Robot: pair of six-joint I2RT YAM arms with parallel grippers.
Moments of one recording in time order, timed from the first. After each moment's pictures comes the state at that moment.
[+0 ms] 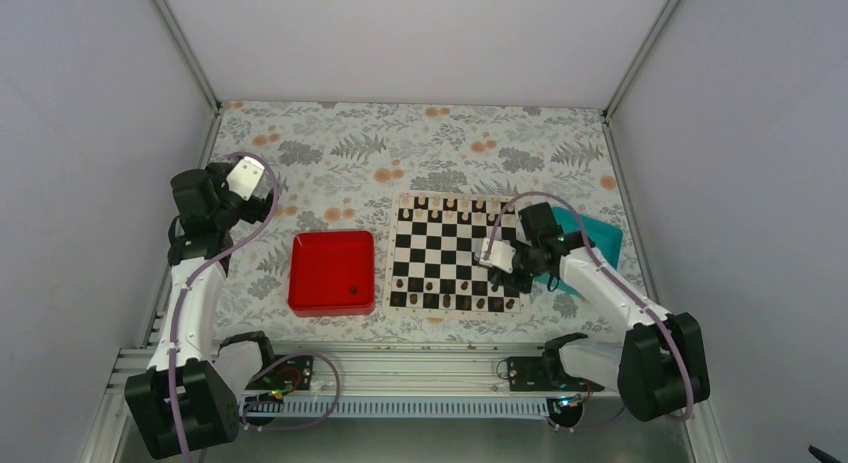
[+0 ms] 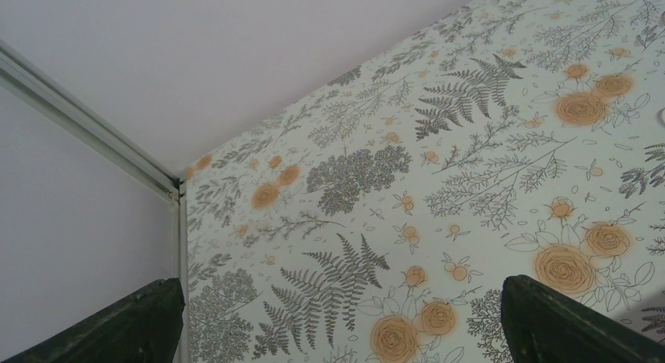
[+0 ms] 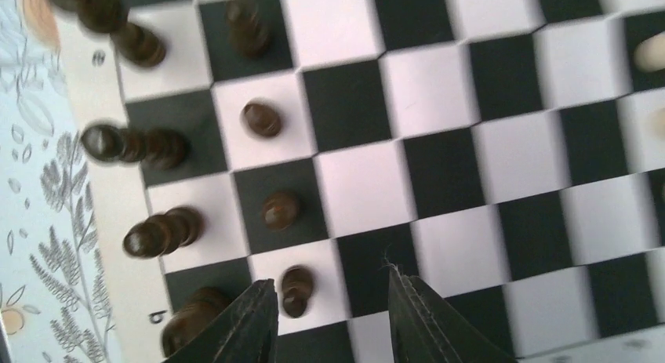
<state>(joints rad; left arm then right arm) 0.23 0.97 0.70 -0.15 0.35 0.56 0.30 1.16 0.61 -0.72 -0.33 -1.00</state>
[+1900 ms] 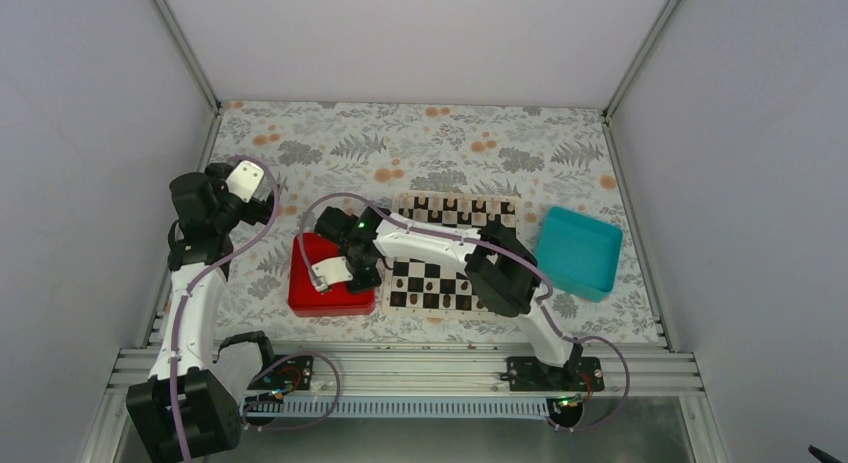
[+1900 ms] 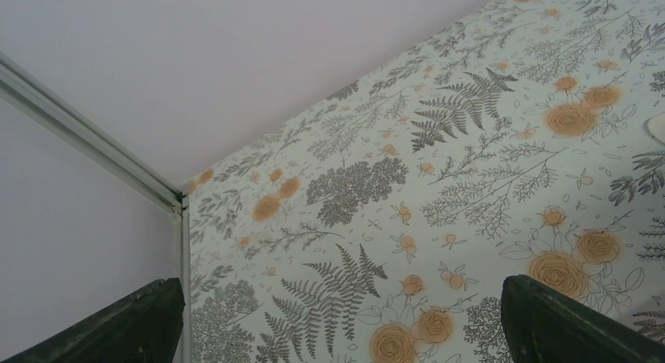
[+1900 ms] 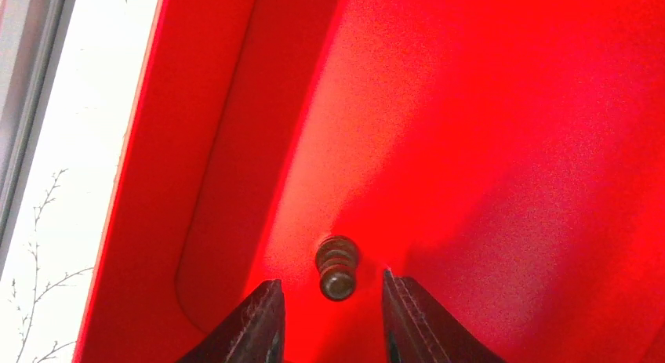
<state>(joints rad) 0.23 0.93 0.68 -0.14 0.37 0.56 1.12 2.19 1.79 -0.94 -0.19 -0.85</state>
